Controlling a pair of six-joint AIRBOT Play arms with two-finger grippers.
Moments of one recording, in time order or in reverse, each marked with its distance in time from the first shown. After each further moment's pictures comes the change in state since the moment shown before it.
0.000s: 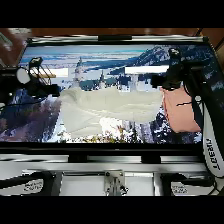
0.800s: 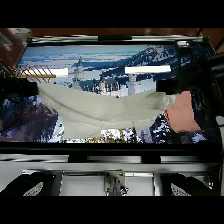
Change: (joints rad) left arm -0.253 0.430 -0.033 0.253 -0.018 -0.116; right arm 0.132 0.241 -0.035 -0.083 -0.200 -0.011
